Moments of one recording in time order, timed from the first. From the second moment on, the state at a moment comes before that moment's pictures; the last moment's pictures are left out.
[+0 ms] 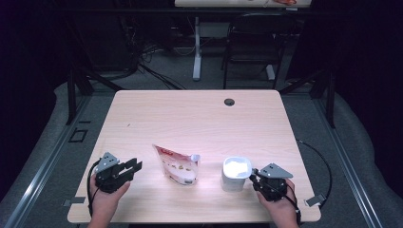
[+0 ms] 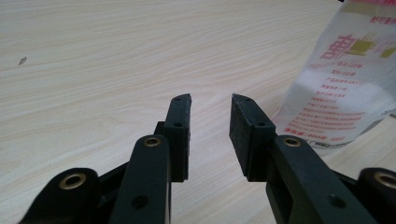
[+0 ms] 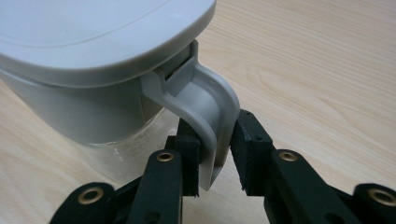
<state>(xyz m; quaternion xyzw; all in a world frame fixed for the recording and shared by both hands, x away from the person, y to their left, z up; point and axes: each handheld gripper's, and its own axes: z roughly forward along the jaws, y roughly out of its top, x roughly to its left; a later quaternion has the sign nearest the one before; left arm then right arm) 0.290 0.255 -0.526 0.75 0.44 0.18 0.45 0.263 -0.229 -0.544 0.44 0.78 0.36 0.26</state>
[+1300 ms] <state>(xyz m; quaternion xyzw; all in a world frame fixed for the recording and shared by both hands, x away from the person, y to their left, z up) 0.291 0.255 -0.529 0.75 0.45 0.18 0.45 0.234 -0.228 -0.518 0.41 0.79 0.40 0.22</state>
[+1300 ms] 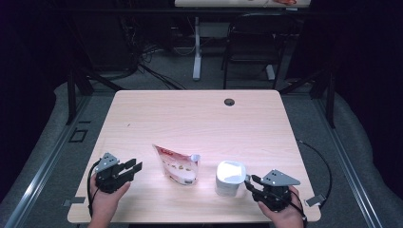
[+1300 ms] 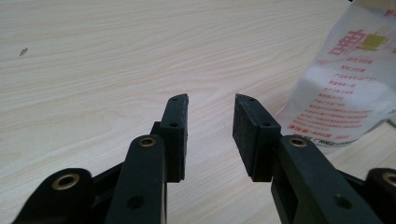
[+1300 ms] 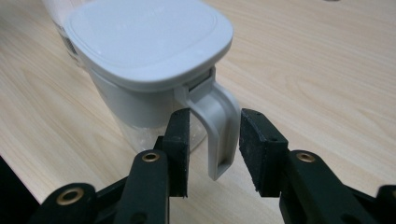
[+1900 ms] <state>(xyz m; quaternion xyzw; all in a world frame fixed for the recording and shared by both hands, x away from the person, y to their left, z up) 0.291 0.255 -0.530 0.74 0.46 0.18 0.45 0.239 -0.240 -0.509 0.44 0.77 0.40 0.23</state>
